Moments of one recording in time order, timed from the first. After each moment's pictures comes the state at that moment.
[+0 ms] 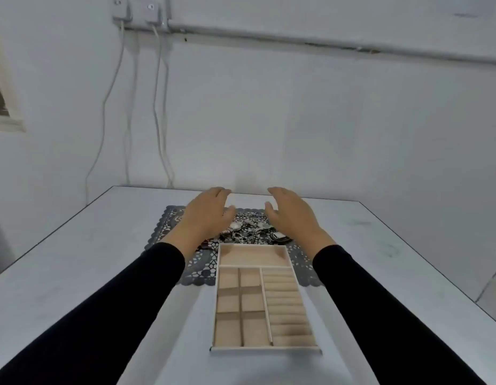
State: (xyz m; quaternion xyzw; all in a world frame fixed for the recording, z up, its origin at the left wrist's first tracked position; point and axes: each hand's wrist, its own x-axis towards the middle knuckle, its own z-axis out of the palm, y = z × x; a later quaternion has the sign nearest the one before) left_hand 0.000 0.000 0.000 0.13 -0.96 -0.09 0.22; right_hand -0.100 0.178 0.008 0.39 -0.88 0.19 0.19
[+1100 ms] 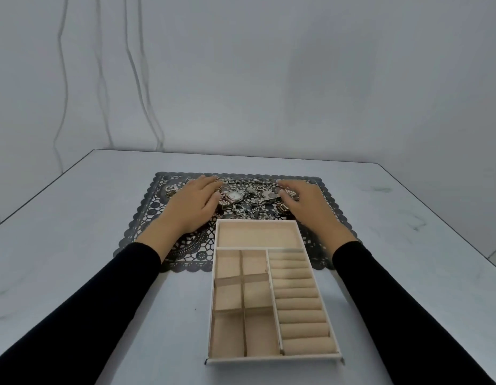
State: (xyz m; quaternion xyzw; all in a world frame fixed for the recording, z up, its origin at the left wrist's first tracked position) left_hand -0.025 -0.056 -0.074 0.07 -0.98 -0.13 0.16; right_hand -0.160 0.180 -0.064 0.39 -0.85 0.34 0.09
